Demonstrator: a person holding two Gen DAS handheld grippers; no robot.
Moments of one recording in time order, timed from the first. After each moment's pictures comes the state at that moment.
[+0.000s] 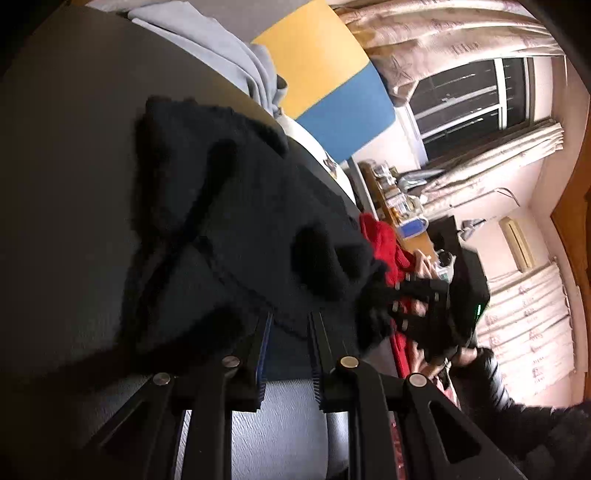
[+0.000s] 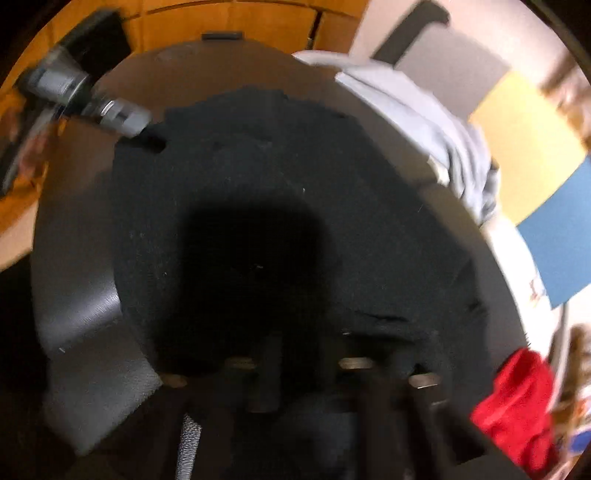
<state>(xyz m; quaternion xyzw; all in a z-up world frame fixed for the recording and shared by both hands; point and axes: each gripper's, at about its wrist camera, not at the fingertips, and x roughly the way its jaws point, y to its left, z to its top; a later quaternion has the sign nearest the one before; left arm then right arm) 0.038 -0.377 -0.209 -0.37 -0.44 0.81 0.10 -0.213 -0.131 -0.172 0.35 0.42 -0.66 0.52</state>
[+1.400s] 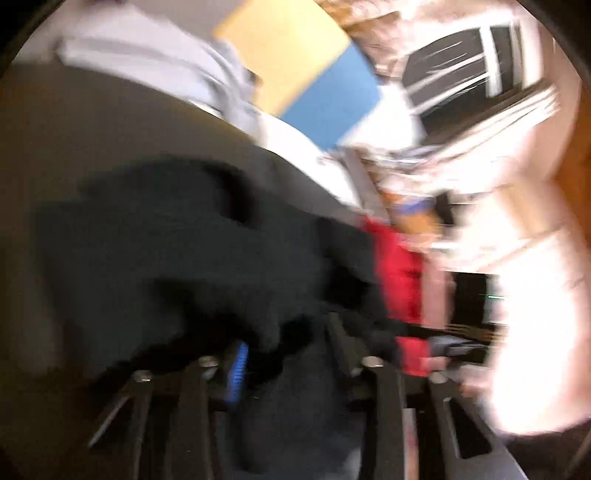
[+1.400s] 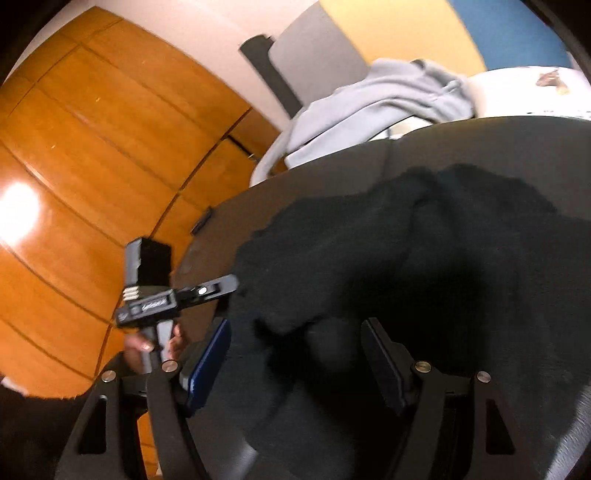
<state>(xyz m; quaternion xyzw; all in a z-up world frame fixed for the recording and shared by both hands) -0.076 -0.402 -0.203 -0.39 -0.41 0.81 0.16 -0.292 -0.098 -0.169 0.50 -0.09 -0.64 0.57</state>
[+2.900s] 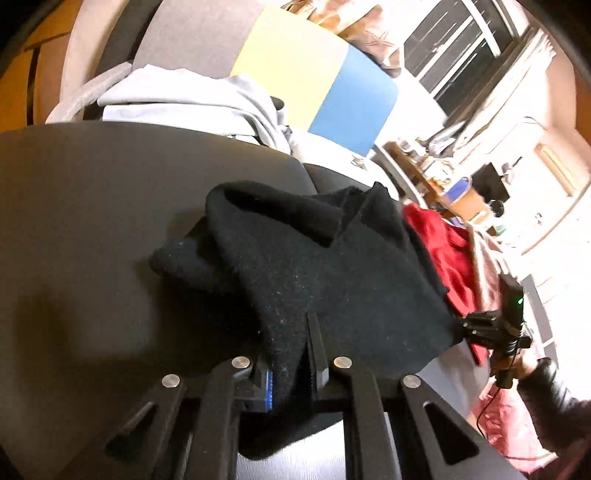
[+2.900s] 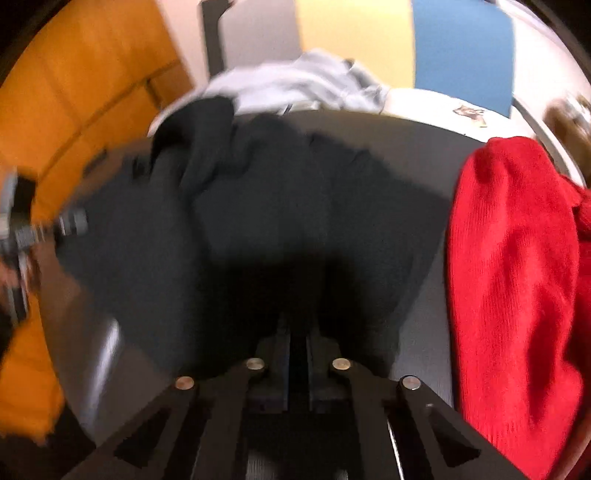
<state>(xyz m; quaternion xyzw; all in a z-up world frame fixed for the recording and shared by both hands) 0.023 -0.418 -0.159 -0.41 -0.26 0.87 0.03 -0.254 -0.012 -0.184 0.50 0.17 -0.75 0.40</state>
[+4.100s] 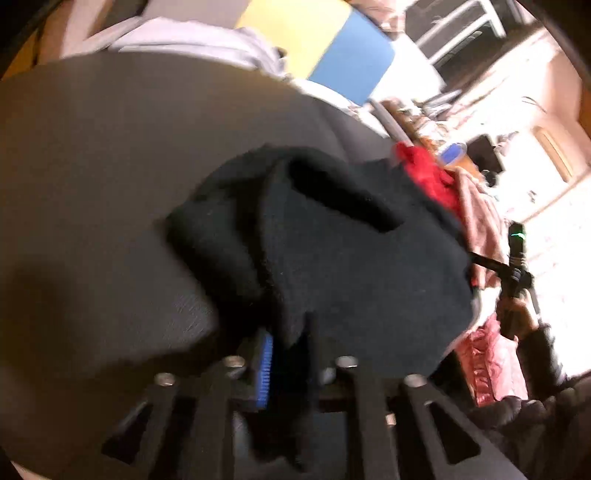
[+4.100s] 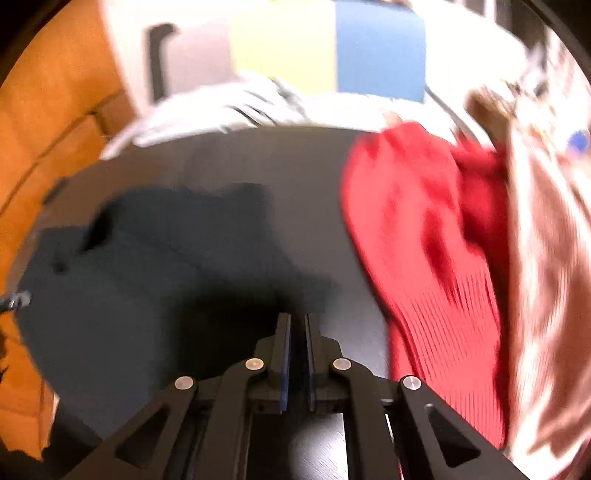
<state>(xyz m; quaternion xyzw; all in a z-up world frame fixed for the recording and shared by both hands) 0.124 -0.390 -0.198 -0.47 -0.29 0.83 0.06 -0.208 0.055 -0.159 0.51 0.10 -0.82 0.26</state>
